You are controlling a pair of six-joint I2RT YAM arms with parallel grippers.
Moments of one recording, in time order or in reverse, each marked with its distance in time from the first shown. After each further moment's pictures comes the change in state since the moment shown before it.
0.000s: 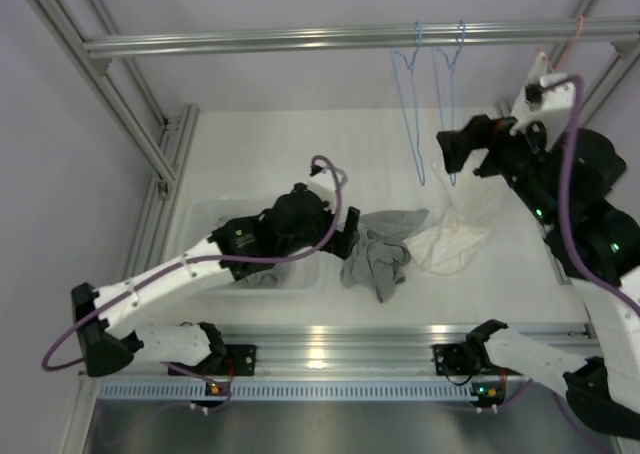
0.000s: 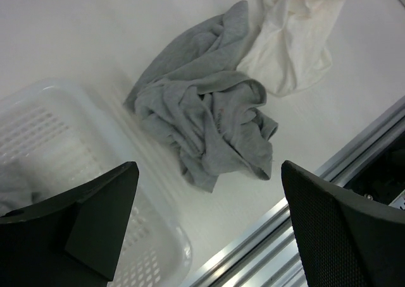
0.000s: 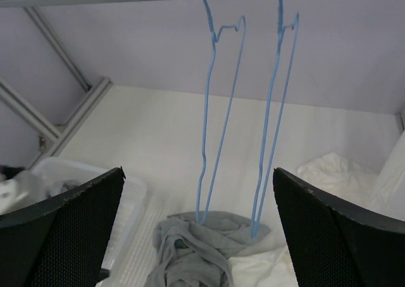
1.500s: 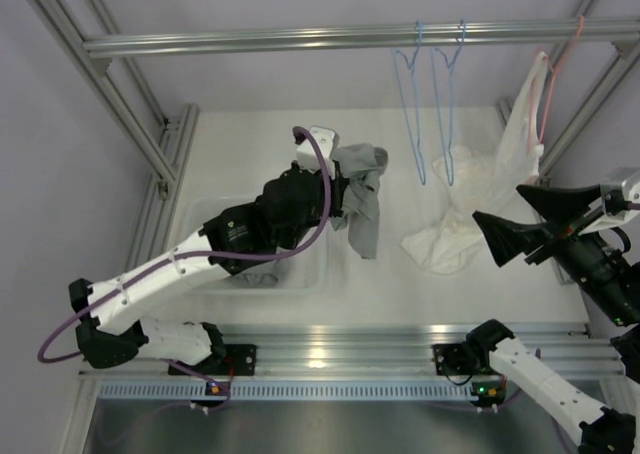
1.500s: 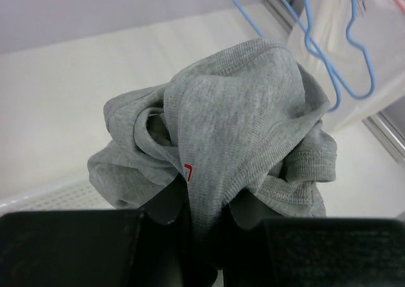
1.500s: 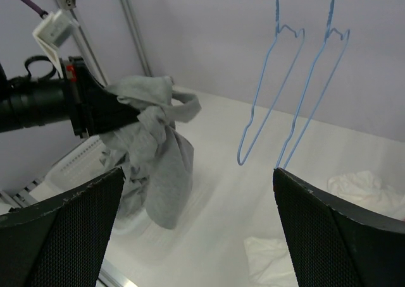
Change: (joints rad) left arm -0.101 0.110 0.245 0.121 -0.326 0.040; right arm 0.000 -0.472 -0.175 -0.104 -0.250 -0.034
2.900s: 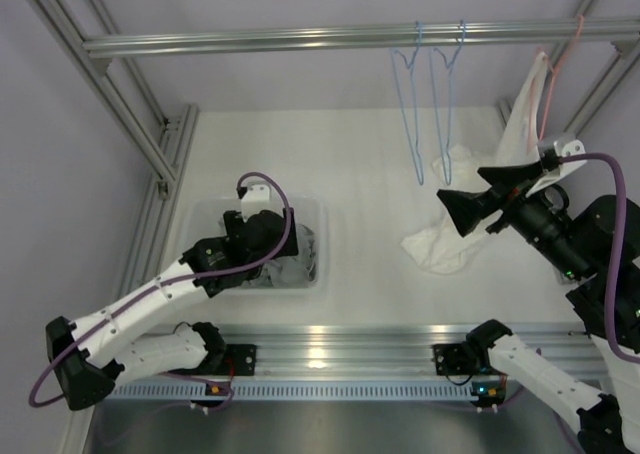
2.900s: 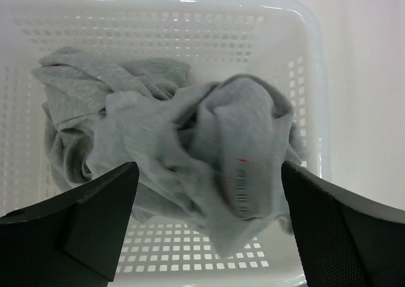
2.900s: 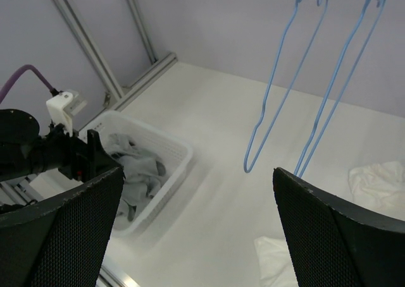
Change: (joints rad) left arm 0.222 -0.274 -0.497 -0.294 -0.072 -0.334; right arm 0.000 0.122 -0.105 0.119 -0.032 0.031
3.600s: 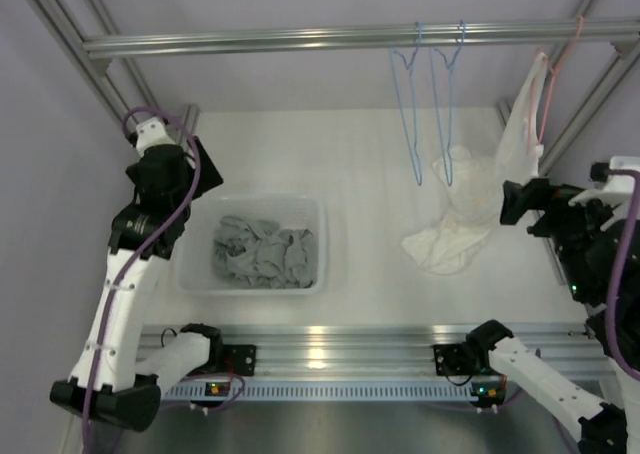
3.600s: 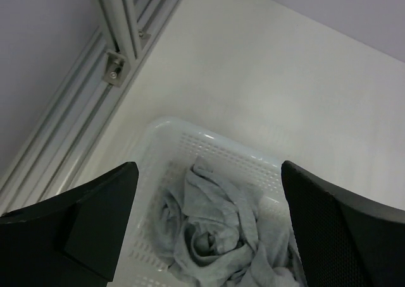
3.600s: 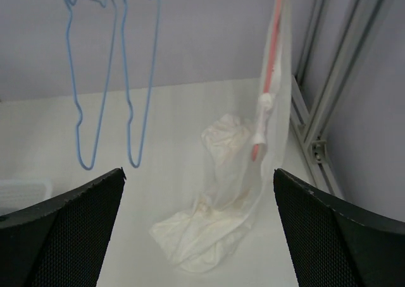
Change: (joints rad) left arm 0.674 0.069 0.400 -0.031 0.232 0.226; right arm 0.000 -0.026 0.038 -0.136 0.572 -0.059
